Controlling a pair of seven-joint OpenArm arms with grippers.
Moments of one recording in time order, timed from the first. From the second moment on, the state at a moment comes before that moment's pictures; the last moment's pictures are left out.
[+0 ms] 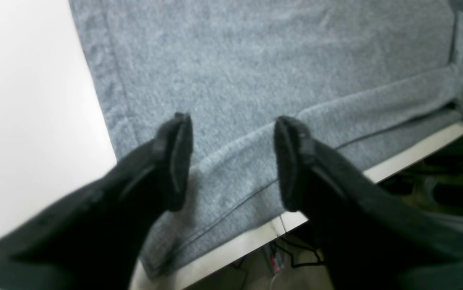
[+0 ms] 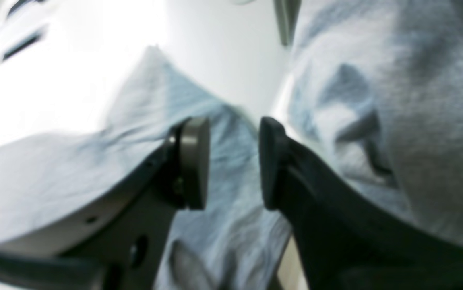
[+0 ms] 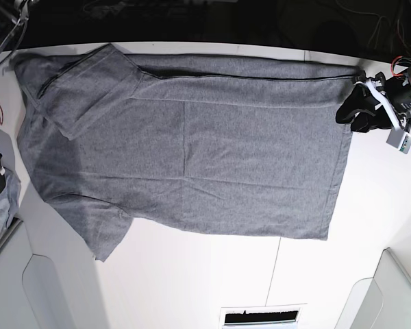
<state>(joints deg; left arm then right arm) 22.9 -29.9 -22.5 94.5 -49.0 -38.0 45.8 8.0 18.2 38.5 74.9 29.1 28.1 -46.5</state>
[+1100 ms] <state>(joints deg) -25.1 -29.3 3.7 37.9 -25.9 -27.6 20.8 23.2 23.5 20.9 35.8 16.6 25.2 -34.3</state>
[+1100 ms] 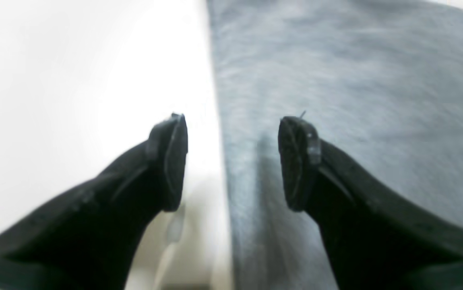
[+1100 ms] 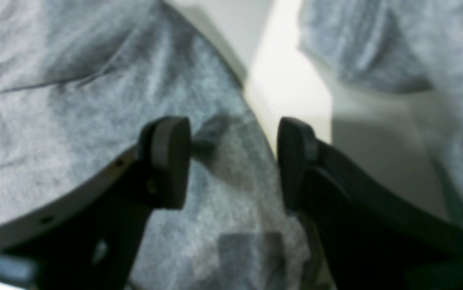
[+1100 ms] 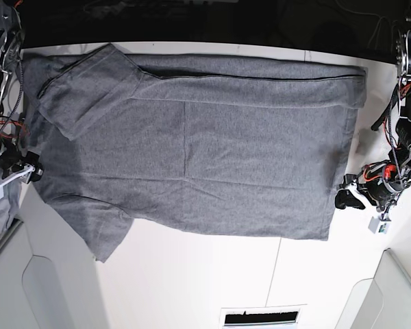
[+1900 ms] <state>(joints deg) -30.3 -21.3 3.6 25.1 -24.5 -26.1 16.2 23.1 23.2 20.9 35.8 20.9 27.3 -35.3</state>
